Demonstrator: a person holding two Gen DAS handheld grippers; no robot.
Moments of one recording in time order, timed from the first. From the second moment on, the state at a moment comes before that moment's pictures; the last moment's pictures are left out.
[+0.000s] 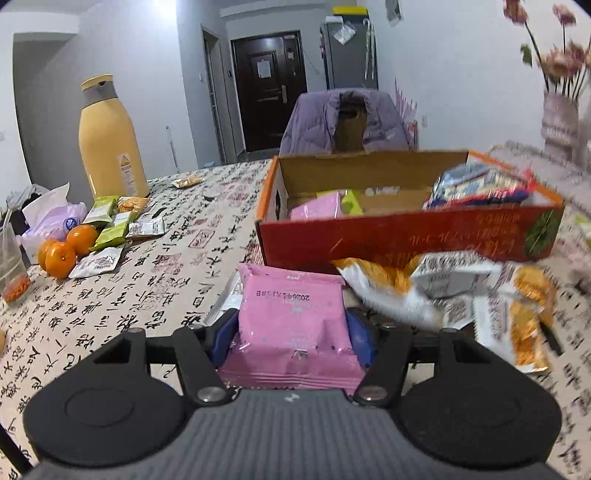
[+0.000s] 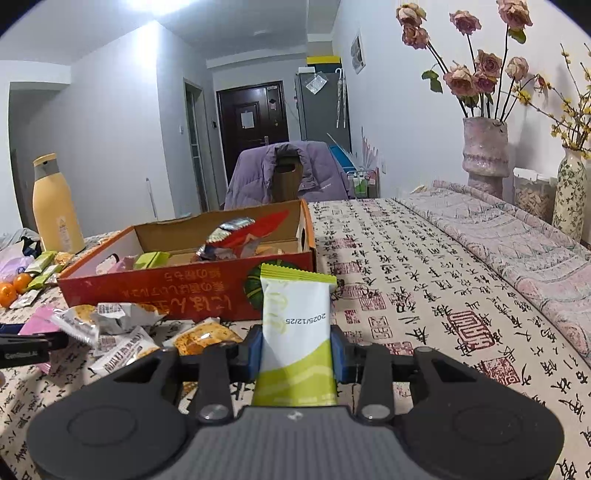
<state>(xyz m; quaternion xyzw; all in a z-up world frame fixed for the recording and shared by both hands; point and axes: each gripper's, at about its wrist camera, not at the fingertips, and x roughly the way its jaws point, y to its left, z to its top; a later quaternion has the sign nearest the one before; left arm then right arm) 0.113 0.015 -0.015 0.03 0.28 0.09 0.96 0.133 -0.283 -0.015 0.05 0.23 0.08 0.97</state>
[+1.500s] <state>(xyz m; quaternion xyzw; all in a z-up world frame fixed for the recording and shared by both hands) 0.209 -0.003 0.079 -0.03 0.18 0.03 0.98 0.254 -0.222 0.070 0.03 0.17 0.14 0.98</state>
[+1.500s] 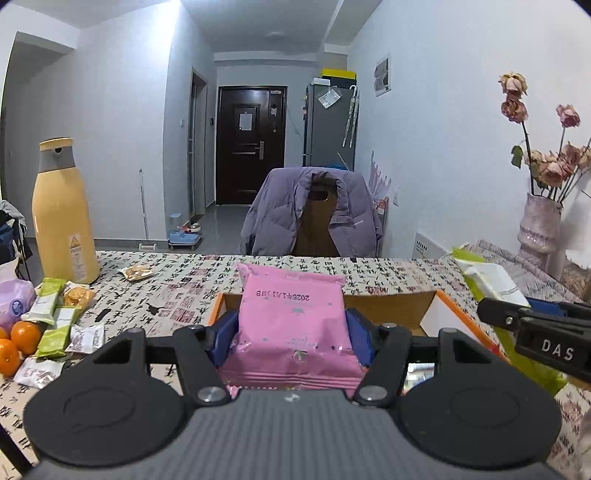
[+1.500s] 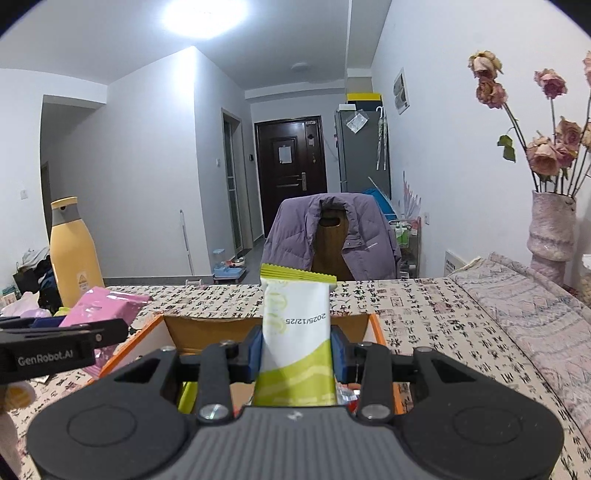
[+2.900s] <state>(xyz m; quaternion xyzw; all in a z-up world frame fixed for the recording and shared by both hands) 0.251 0.004 0.031 -0.04 0.17 0.07 0.98 0.295 -0.213 0.023 0.06 0.19 0.14 0.97</state>
